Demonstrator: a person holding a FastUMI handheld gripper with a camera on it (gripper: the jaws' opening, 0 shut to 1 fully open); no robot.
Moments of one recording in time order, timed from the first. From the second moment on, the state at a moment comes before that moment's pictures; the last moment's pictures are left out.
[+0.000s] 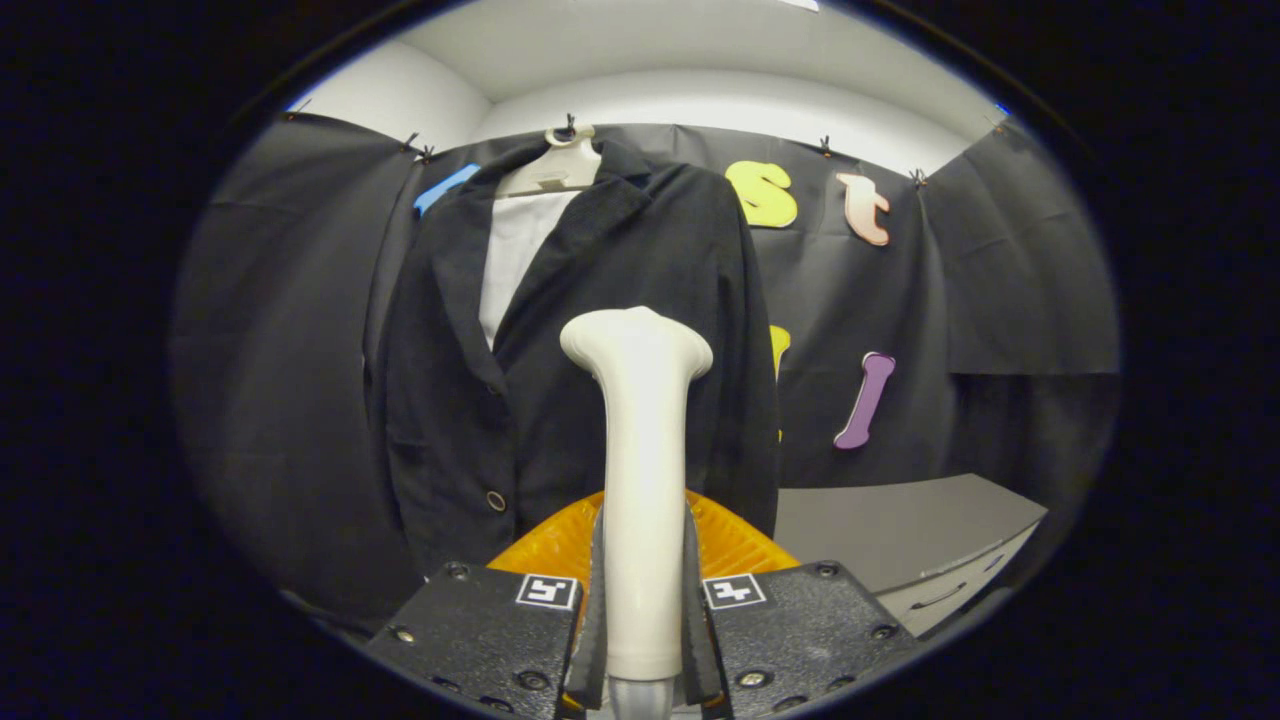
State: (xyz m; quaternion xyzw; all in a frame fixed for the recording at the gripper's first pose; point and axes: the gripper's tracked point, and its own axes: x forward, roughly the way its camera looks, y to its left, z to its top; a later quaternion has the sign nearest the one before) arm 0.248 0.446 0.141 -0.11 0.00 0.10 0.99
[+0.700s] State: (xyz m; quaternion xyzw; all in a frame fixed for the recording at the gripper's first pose) arm 0.226 0.442 0.077 -0.13 0.06 0.10 0.99
